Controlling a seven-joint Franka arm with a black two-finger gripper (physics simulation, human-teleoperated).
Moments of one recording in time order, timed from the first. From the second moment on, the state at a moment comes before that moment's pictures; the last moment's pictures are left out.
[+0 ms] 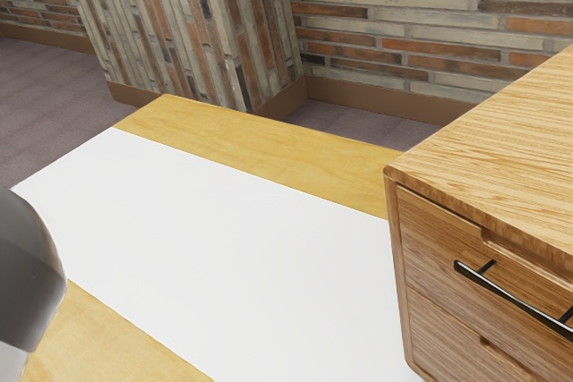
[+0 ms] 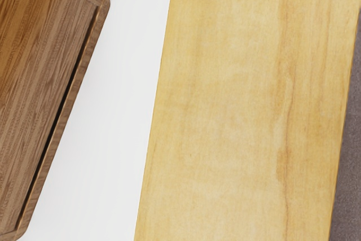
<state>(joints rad) -1.12 -0.45 -0.02 -2.00 0.32 1.73 0.24</state>
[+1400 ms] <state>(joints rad) -1.09 -0.18 0.19 -1.85 0.55 2.03 0.57</state>
